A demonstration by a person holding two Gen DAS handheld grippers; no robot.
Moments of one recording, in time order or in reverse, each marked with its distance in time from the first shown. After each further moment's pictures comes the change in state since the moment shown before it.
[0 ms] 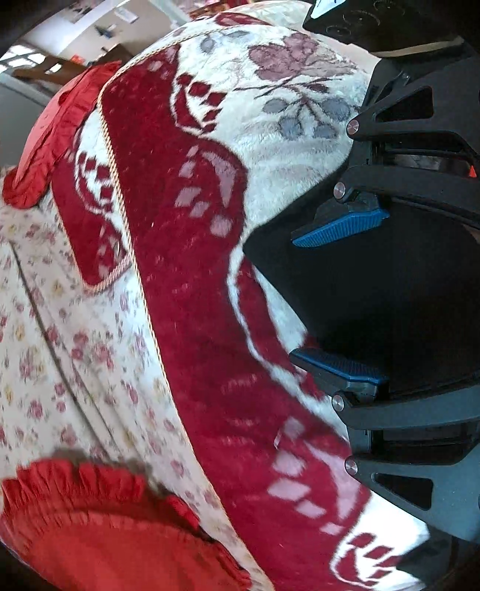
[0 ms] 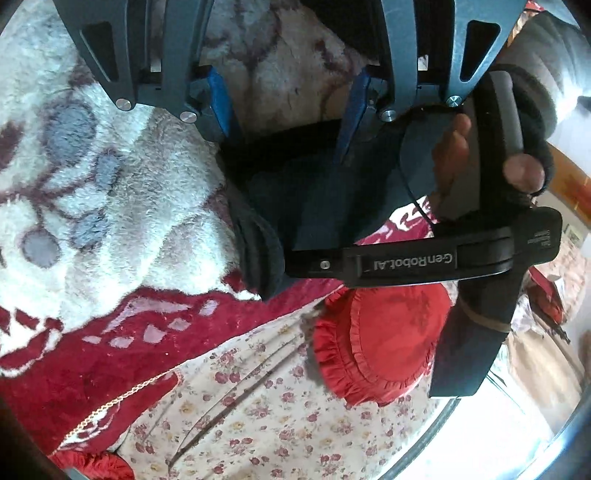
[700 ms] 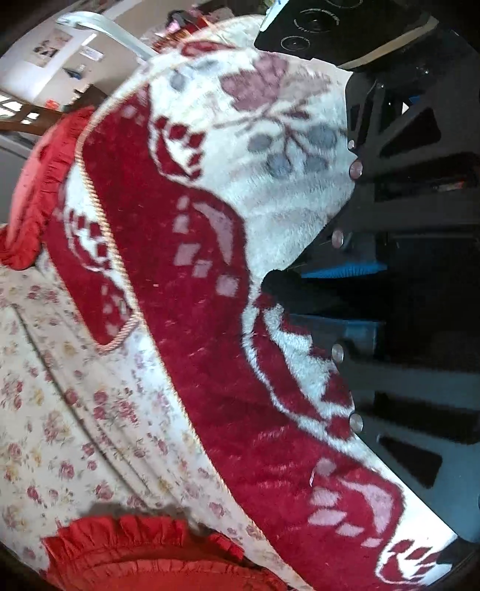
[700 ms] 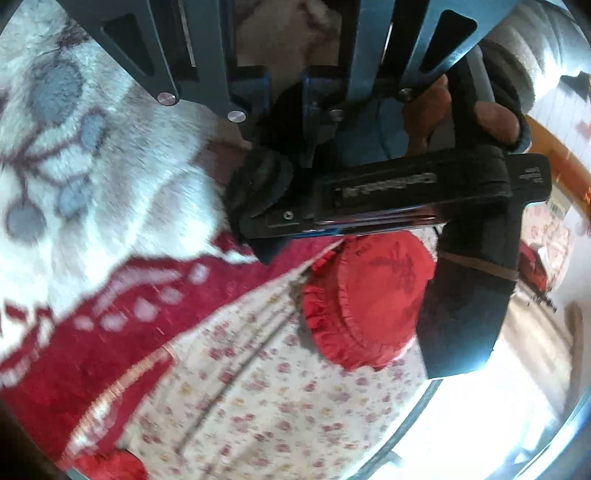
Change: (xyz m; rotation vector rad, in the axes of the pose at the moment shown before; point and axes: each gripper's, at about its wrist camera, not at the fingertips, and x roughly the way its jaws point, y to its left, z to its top) left arm -0.013 -0.022 0.001 0.122 -0.047 -0.112; right arm 0.000 0.005 0.021 0.032 -0.117 0.080
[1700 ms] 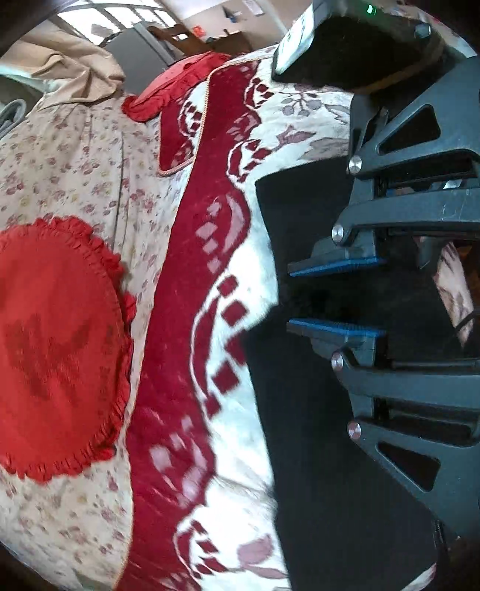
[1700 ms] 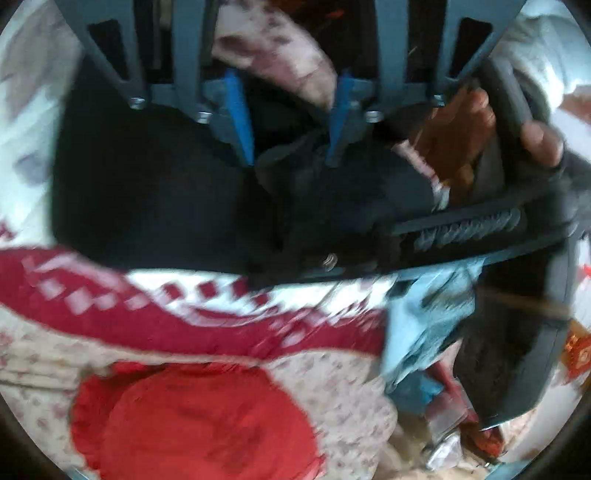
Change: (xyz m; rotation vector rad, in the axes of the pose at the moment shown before) left arm -0.159 0.179 -0.179 -0.542 -0.147 0.104; right arm 0.140 0.209 -0.059 -0.365 0.547 0.152
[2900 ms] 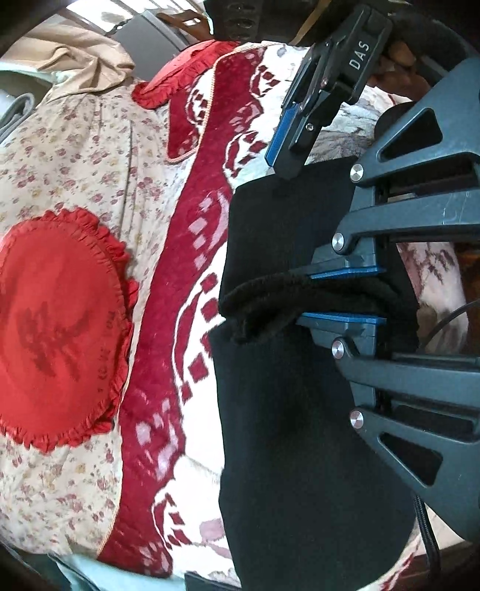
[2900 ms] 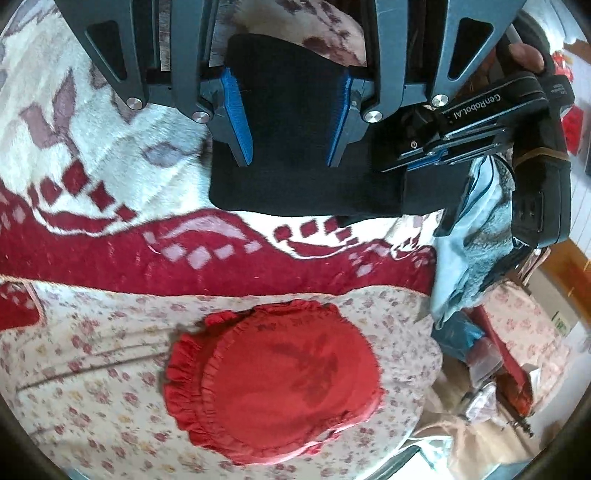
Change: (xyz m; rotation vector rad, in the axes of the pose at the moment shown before) left arm -0.009 -0.018 -0.034 -0.054 -0.079 0.090; right arm -0.067 -0.042 0.002 0.098 -0.191 -0.228
